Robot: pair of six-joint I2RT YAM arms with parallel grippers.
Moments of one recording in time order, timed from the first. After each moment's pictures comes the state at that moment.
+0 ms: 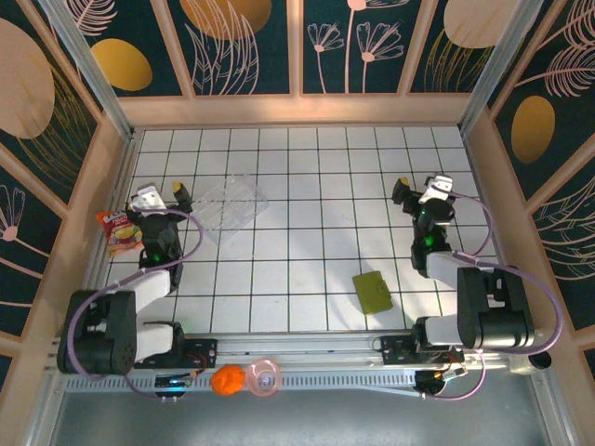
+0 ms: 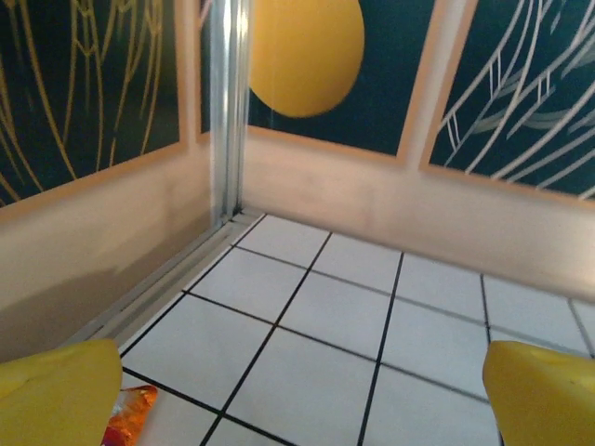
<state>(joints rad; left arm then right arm) -0.04 1.22 0.30 0.90 -0.38 -0.19 0.08 1.34 0.40 0.79 0.25 0.19</state>
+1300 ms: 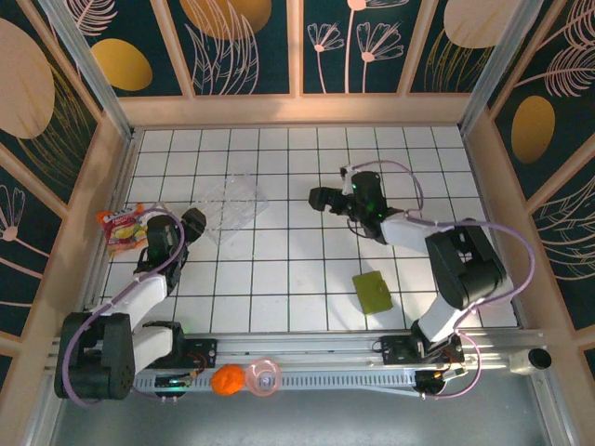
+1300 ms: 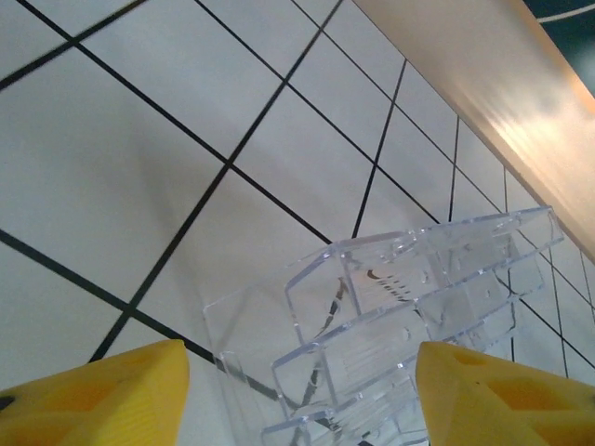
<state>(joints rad) -0.04 1.12 0.32 0.32 0.02 -0.77 0.48 1.68 0.85 0.31 -0.25 0.51</state>
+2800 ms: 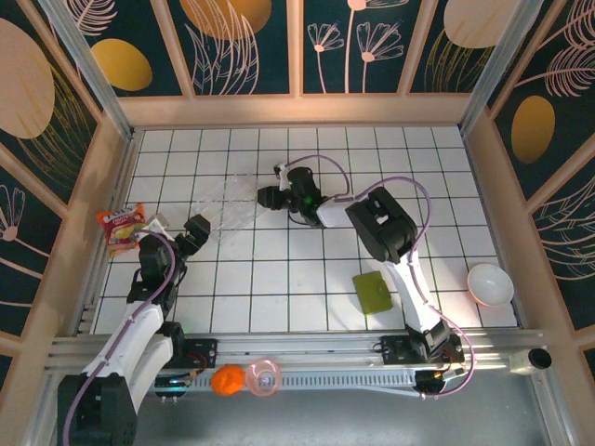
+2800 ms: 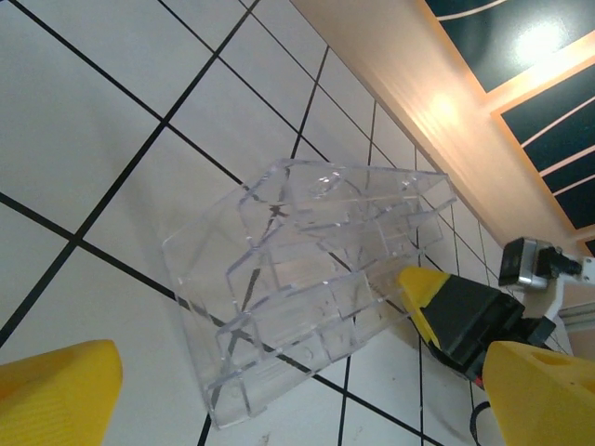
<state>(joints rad) -0.04 0.77 0.20 0.19 0.13 -0.83 0.68 2.29 1.37 0.50 -0.32 0.55</state>
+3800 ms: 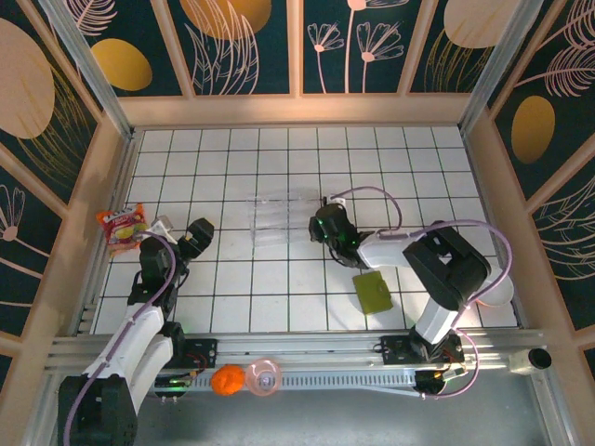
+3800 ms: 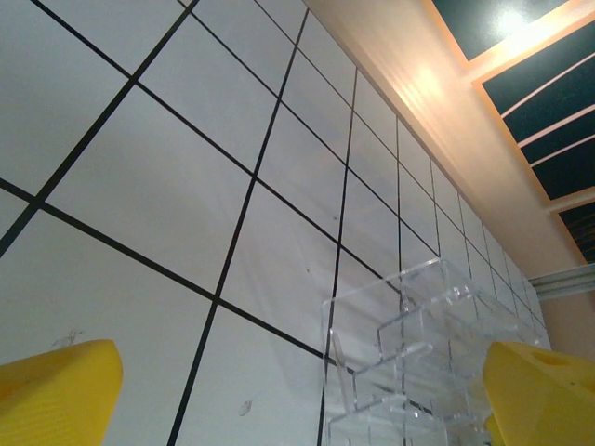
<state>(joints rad) -0.04 0.77 0.18 0.20 0.21 -0.84 0.78 1.68 0.70 0.28 0.28 0.68</state>
